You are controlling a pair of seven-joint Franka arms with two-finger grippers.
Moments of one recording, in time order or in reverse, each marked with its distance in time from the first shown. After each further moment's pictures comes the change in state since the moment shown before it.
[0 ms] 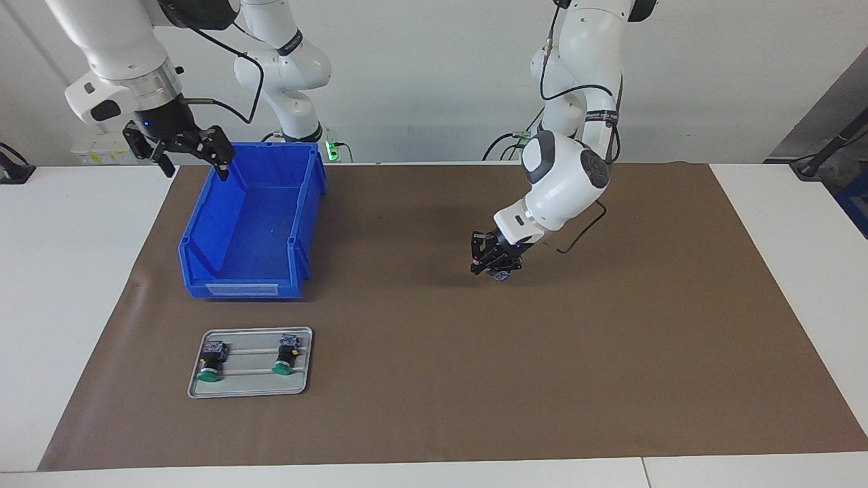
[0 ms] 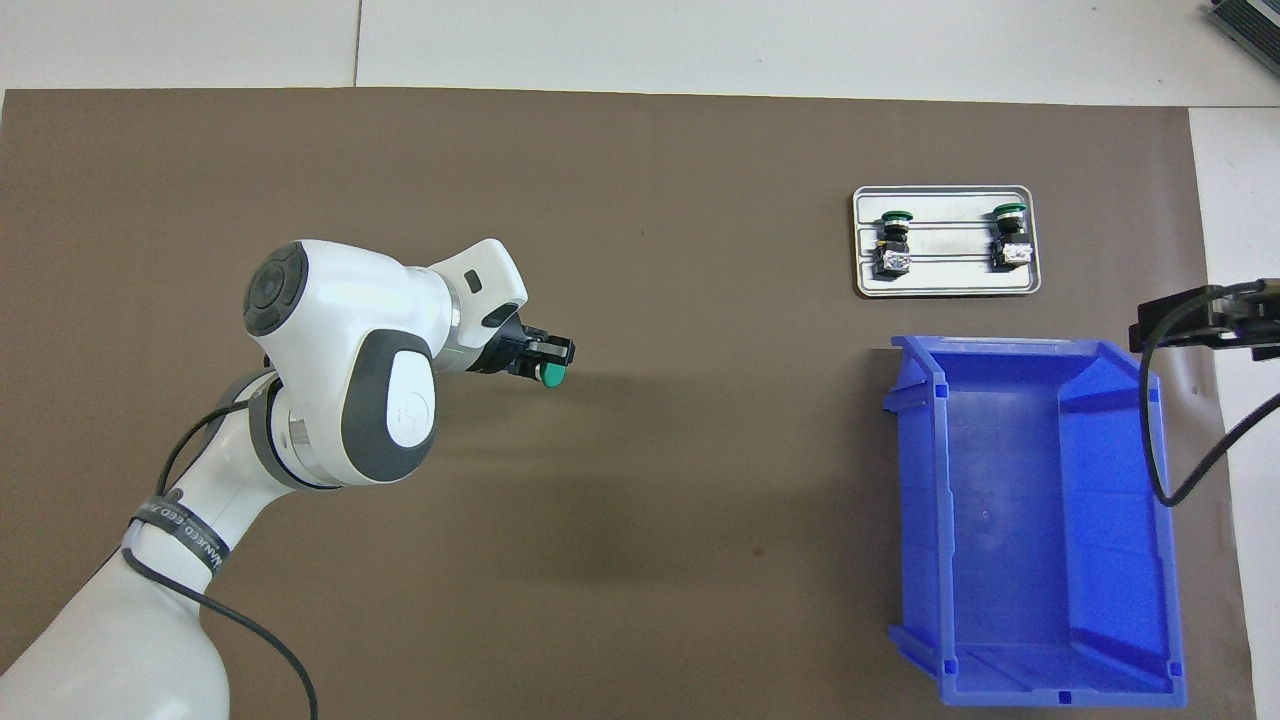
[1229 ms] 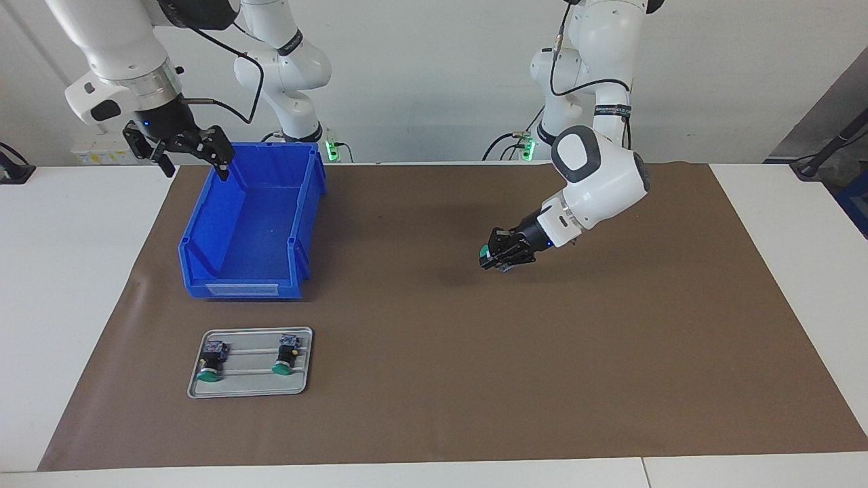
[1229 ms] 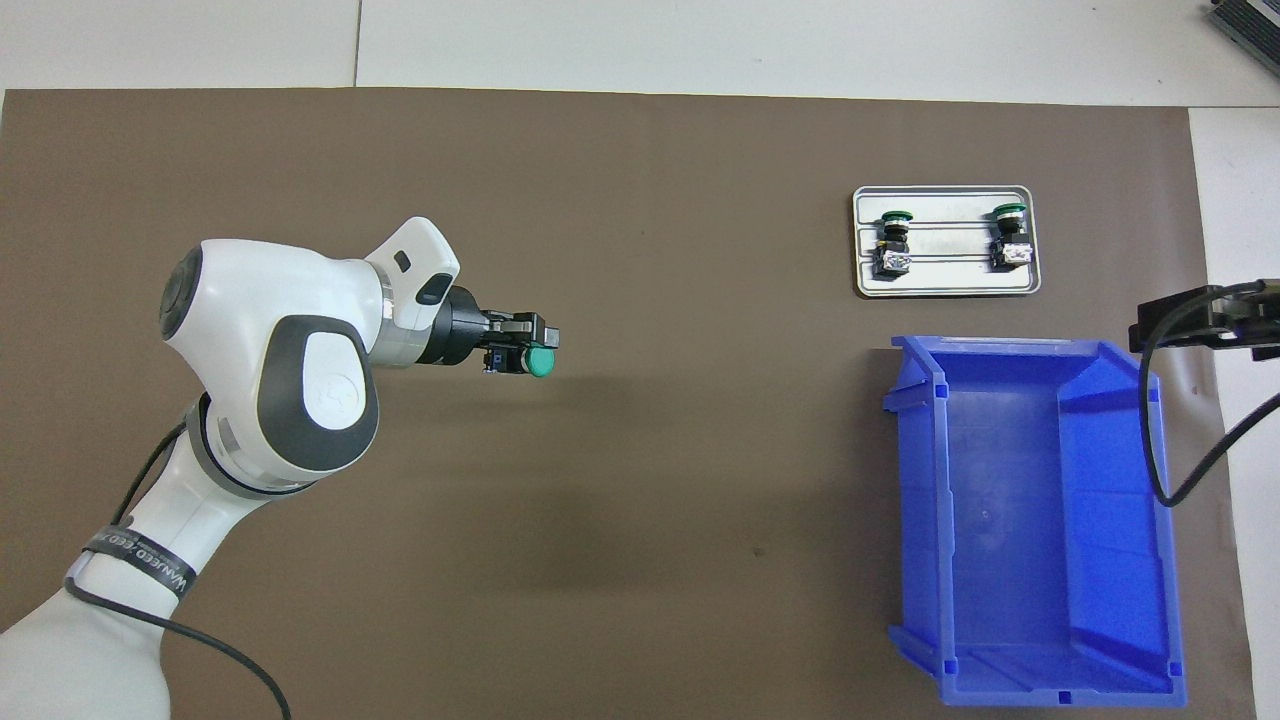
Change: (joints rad) left arm 0.127 -0.020 -0.003 -0.025 -0.499 -0.108 0.054; right arm 0.000 0.000 0.000 0.000 0.000 0.000 0.000
